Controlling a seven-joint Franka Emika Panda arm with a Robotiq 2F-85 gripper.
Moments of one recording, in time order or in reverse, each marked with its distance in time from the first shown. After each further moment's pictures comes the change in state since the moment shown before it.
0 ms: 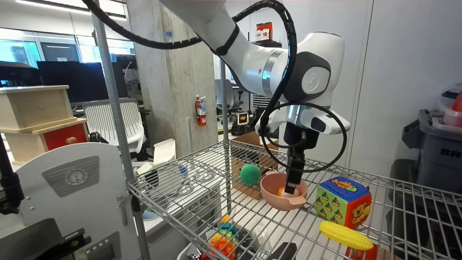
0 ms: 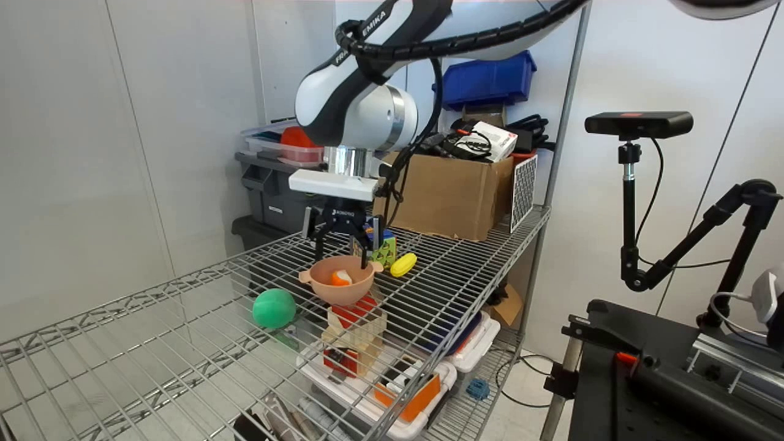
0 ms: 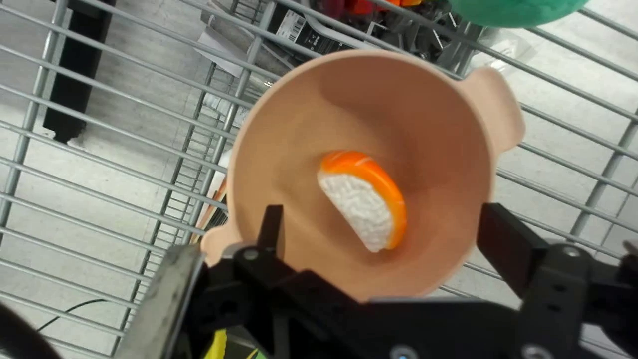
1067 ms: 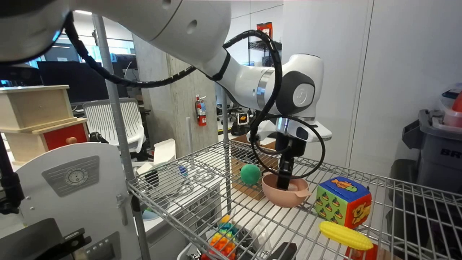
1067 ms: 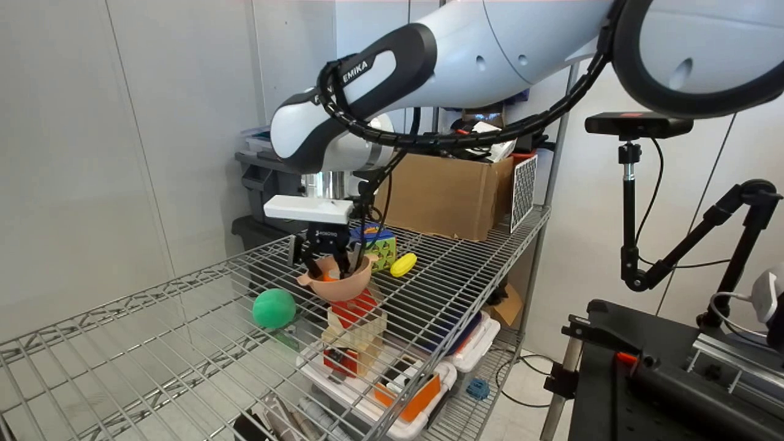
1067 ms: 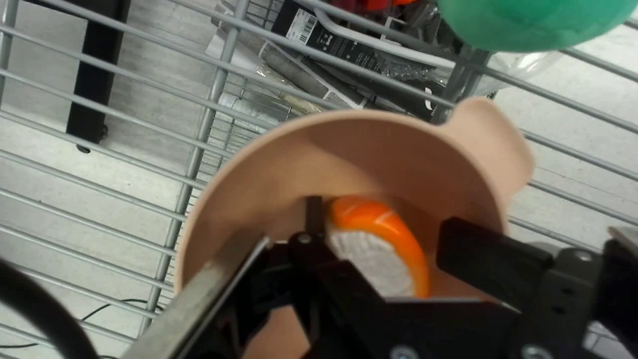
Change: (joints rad) arm 0.028 0.201 0.002 0.299 -0.079 -0.132 0.150
